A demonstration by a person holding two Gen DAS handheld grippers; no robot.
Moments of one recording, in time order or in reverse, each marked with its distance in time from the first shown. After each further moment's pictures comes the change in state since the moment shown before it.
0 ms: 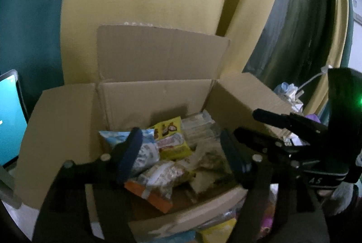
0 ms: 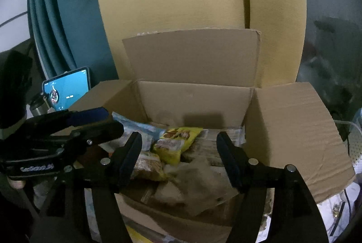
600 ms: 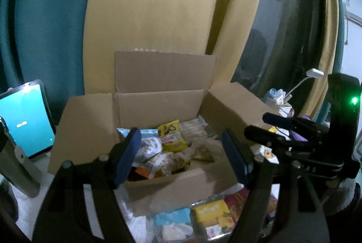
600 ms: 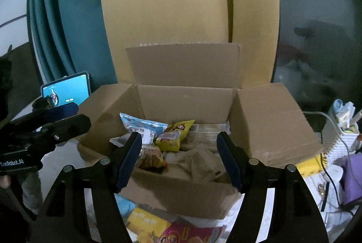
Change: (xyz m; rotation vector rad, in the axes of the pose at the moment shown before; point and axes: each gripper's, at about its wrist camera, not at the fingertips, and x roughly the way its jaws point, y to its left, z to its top) left arm -0.082 -0.015 -0.011 0.032 -0.090 0.025; right arm -0.064 0.025 -0.010 0.022 -0.035 -0.101
